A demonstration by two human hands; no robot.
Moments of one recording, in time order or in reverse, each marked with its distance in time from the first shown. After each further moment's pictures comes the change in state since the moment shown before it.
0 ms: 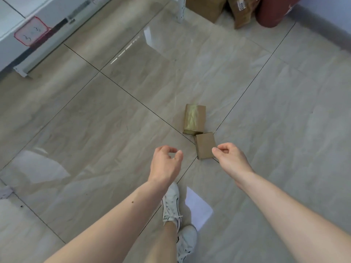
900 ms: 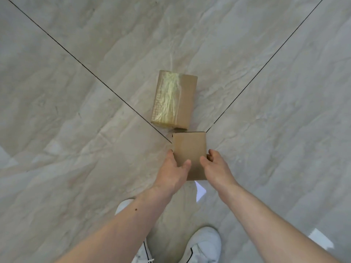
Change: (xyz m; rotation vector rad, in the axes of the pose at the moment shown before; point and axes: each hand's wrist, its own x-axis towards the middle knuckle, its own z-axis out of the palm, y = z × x) left_hand 0.232 -0.087 0.251 -0.128 -0.205 -0.278; right_hand 0.289 0.152 0.067 -0.015 -0.230 0.203
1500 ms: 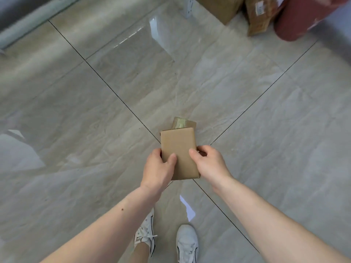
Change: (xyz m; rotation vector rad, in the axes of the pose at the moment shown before) left_hand -0.198 0.120 -0.114 -0.110 0.261 0.129; right_hand -0.210 -0.158 -0.045 -0.010 0.048 -0.242
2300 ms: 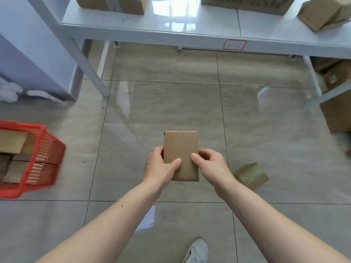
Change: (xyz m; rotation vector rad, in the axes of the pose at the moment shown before) left_hand -0.192 -0.158 -0.260 -0.588 0.480 -0.138; right_hand -0.243 -0.072 0.228 -0.463 -0.481 -0.411
